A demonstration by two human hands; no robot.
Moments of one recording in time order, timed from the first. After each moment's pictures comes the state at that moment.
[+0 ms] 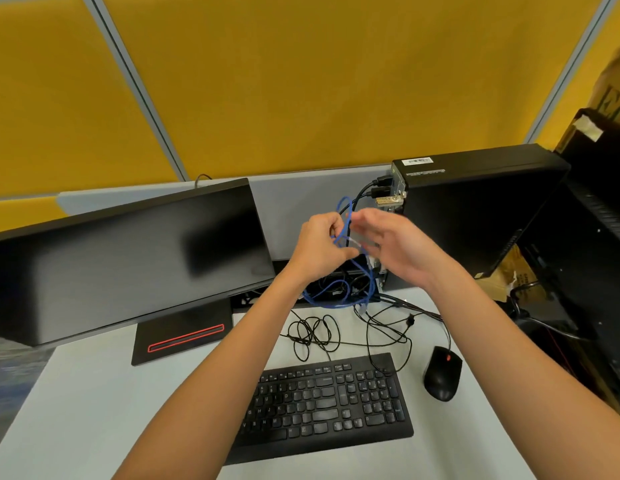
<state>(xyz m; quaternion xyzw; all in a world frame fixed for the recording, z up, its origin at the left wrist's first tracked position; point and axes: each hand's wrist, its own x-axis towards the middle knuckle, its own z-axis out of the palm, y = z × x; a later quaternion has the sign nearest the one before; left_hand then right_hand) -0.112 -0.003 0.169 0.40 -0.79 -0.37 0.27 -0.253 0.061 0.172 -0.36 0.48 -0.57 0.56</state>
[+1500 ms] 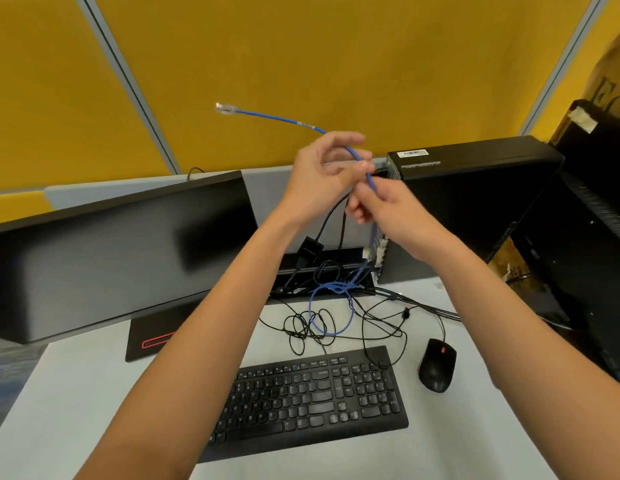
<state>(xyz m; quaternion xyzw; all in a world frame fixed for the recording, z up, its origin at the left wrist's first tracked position) -0.128 -0.011 0.244 0.23 -0.69 -0.55 0.40 -0.246 0.060 0.208 -0.53 0.58 -0.50 0.35</state>
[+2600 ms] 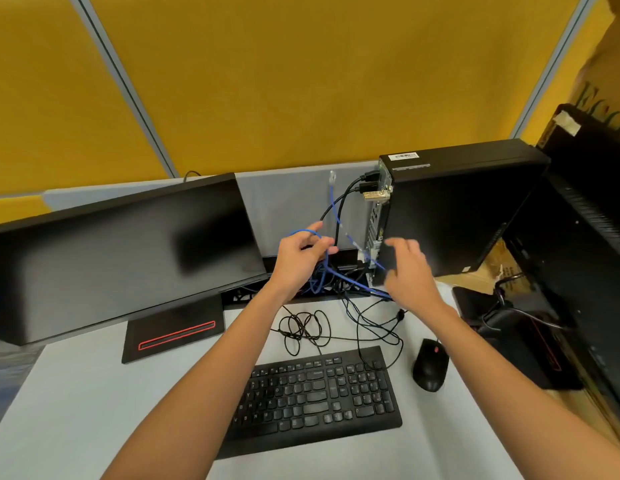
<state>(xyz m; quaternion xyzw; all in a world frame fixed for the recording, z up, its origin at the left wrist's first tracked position) -0.104 0.000 0.122 0.38 -0.61 -0.60 0.36 -0.274 0.103 0.099 -0.51 0.81 -0.27 0.13</state>
